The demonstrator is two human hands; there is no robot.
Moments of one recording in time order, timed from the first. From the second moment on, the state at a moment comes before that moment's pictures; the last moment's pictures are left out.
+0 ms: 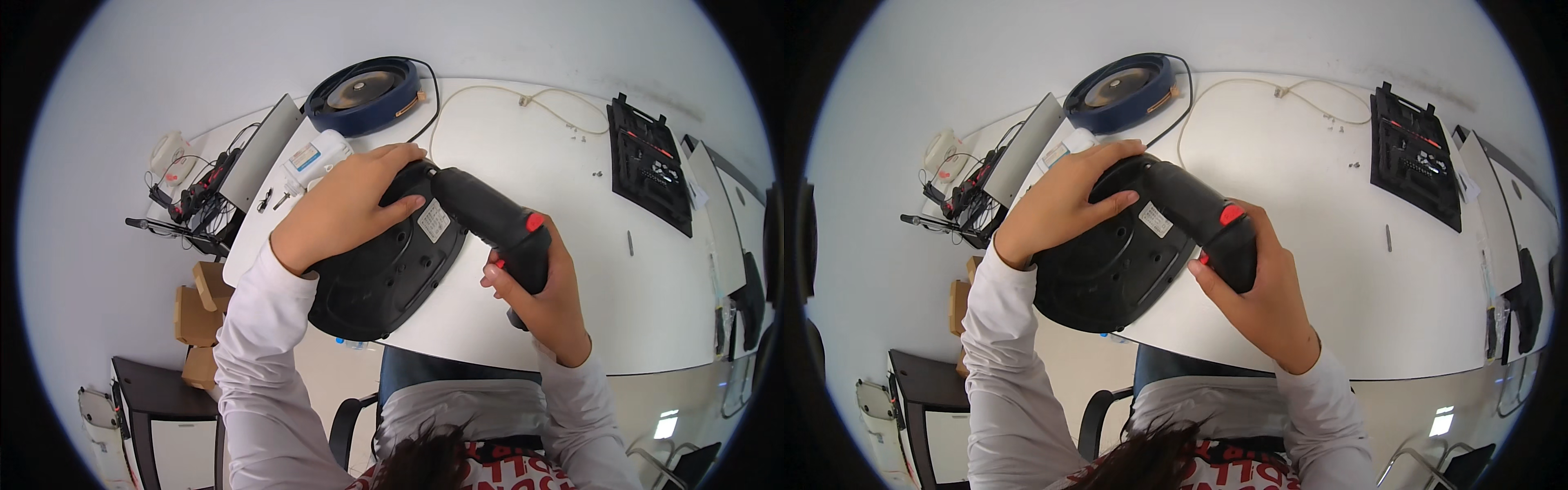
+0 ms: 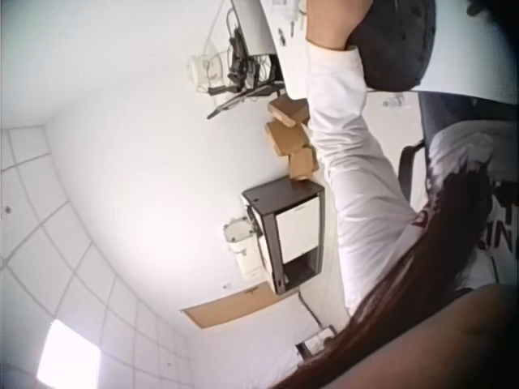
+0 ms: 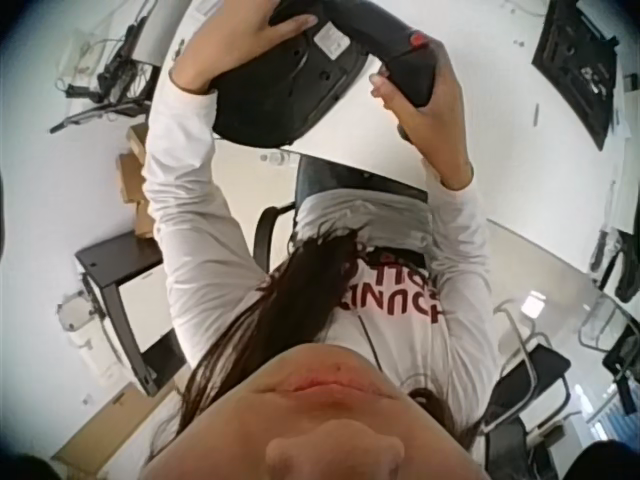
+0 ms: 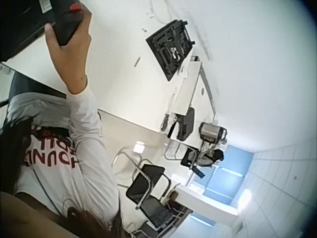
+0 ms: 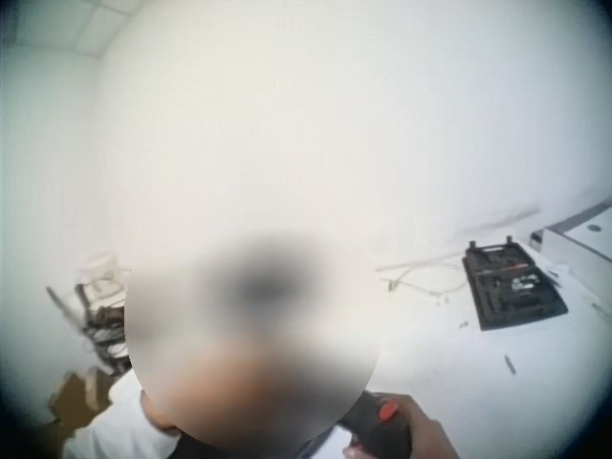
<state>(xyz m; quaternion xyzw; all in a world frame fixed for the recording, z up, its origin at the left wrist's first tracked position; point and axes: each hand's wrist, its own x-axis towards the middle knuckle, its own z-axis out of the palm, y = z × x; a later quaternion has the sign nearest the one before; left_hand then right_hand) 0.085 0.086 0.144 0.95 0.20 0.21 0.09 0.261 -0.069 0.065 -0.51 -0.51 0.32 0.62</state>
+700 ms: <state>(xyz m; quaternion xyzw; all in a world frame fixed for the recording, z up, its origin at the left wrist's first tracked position) 0.088 0.086 0.147 0.95 0.25 0.18 0.08 0.268 -0.070 0.079 -0.53 -0.49 0.36 0.59</state>
